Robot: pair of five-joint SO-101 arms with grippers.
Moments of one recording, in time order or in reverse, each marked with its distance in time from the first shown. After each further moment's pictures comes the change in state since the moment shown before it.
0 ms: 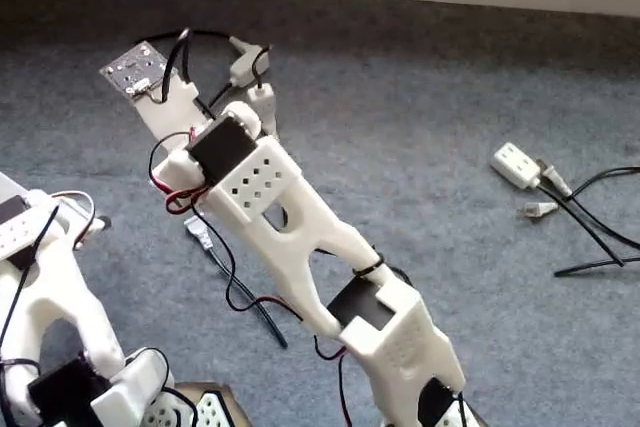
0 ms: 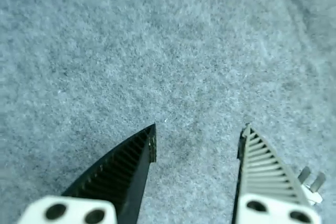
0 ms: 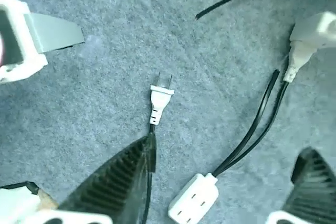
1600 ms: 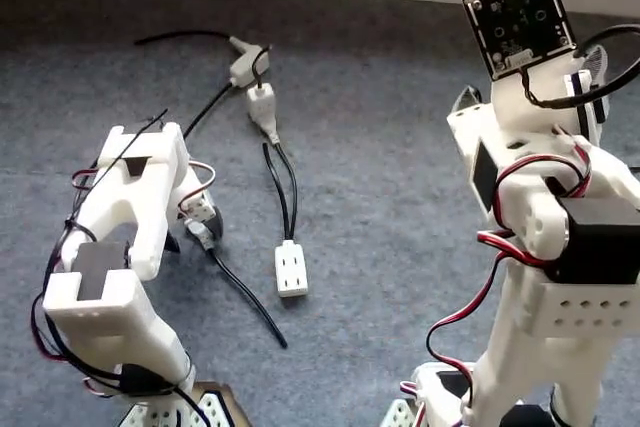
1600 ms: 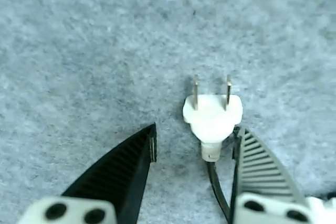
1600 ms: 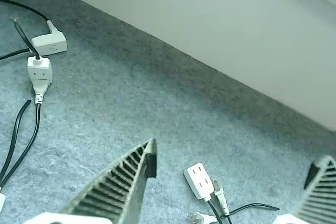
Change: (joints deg) left arm 31.3 35.1 -25.1 15.3 1.8; right arm 47.6 -55.2 34.8 -9.8 24.7
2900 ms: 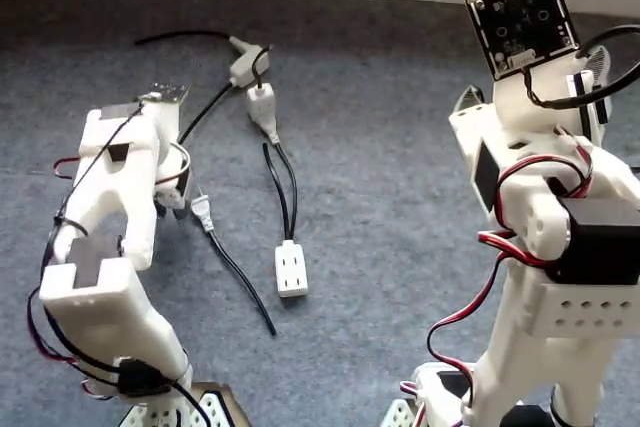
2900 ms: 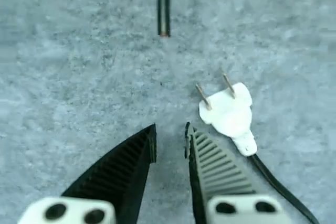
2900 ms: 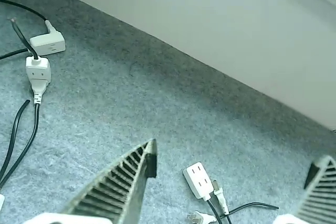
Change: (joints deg) left arm -4.4 2.5 -8.9 -0.6 -34.2; right arm 0.3 0.0 0.0 0.0 0.0
